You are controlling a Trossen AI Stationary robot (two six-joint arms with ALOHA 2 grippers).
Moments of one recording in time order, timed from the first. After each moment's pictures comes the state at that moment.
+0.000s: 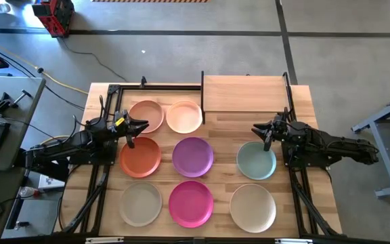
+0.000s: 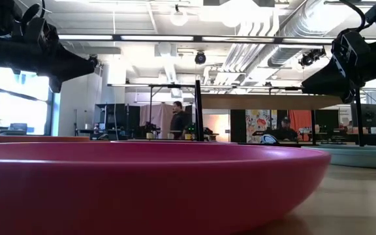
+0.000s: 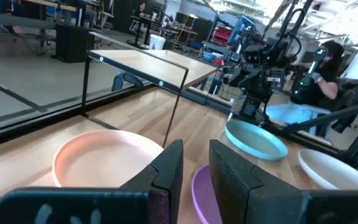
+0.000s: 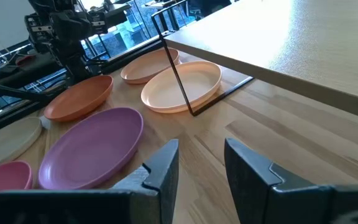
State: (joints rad) left arm 0.30 0.04 0.03 -0.02 -0.03 -0.29; right arm -0.15 0.09 0.11 -0.28 0.24 0.38
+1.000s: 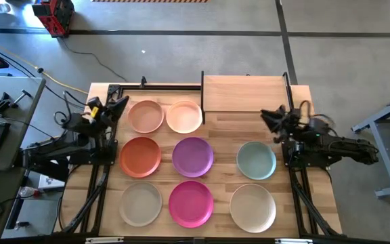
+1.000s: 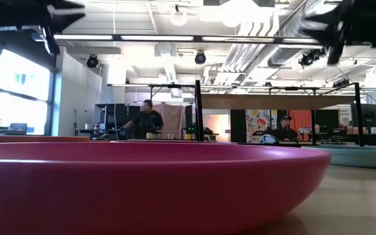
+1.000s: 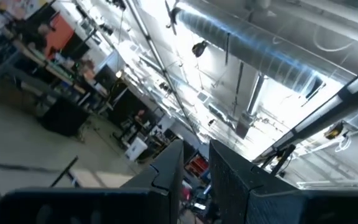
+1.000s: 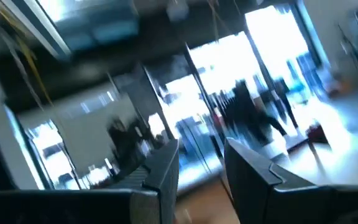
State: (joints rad) left arm 0.30 0.10 0.21 0.33 -0.30 -0.63; right arm -0.15 0.09 0.12 0.34 0.22 0.34
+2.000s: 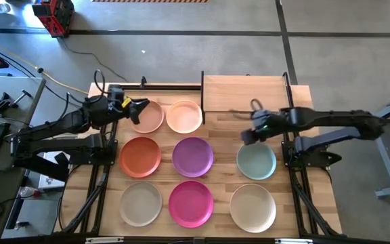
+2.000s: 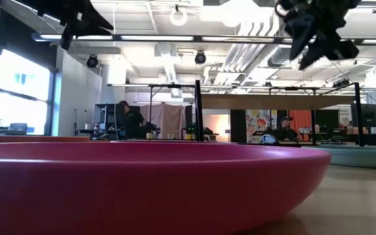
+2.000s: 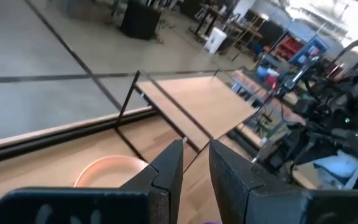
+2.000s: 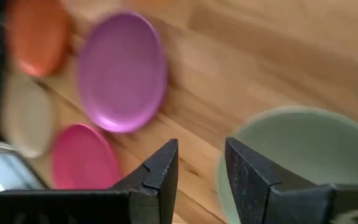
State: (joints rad) left arm 0.30 0.58 0.63 -0.23 -0.27 -0.55; right arm -0.03 1.05 0.93 -0.88 0.00 1.13
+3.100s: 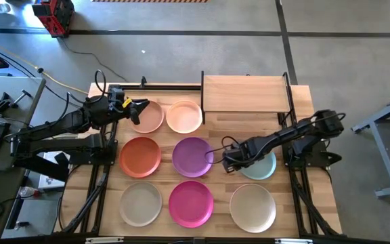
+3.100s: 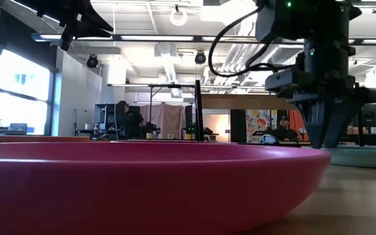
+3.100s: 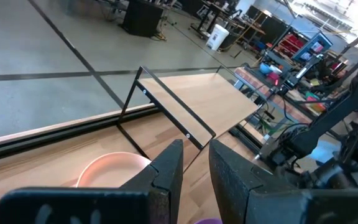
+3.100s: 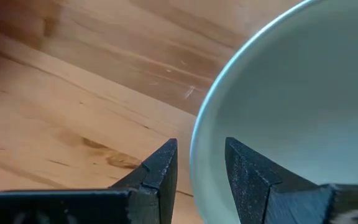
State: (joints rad) left arm 0.30 0.58 0.63 -0.24 -0.27 -0.55; right arm 0.22 1.63 0.93 -0.77 0.01 1.39
